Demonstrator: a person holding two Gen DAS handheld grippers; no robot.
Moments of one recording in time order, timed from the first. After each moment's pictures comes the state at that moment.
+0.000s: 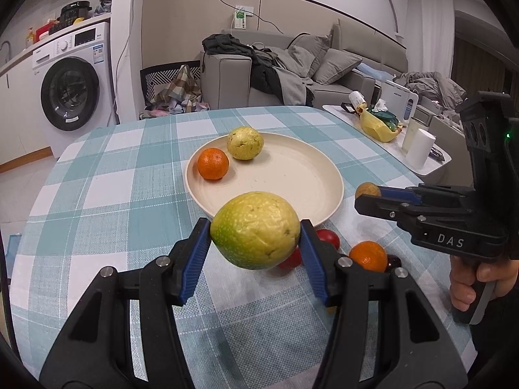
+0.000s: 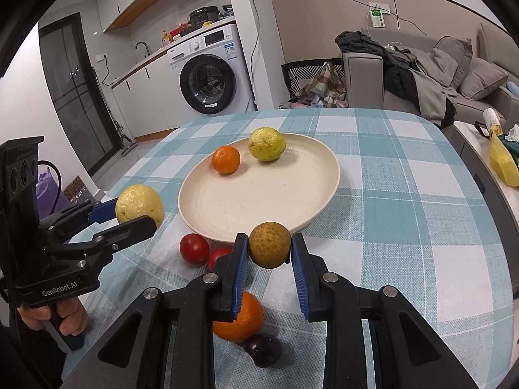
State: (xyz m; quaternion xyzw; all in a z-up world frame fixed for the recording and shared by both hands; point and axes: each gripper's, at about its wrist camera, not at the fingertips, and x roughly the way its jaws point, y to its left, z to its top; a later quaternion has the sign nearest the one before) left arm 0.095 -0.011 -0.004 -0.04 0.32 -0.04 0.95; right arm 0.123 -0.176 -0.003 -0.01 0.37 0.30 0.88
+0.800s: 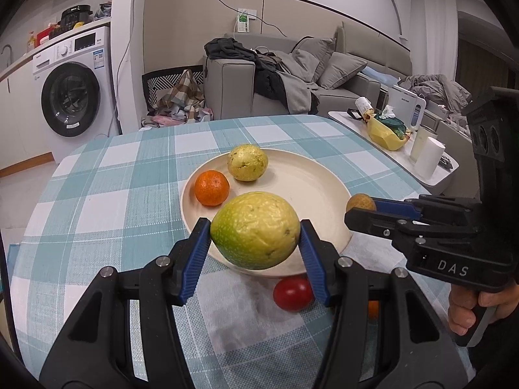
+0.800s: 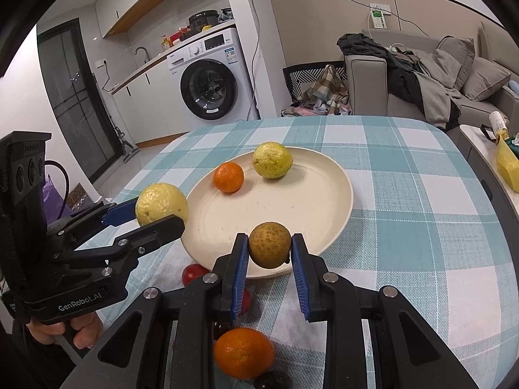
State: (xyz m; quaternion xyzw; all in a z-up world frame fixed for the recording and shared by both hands) left arm 0.138 -0.013 -0.001 -0.03 0.31 -0.03 0.95; right arm 0.145 -0.160 0.003 0.00 0.36 0.31 0.88
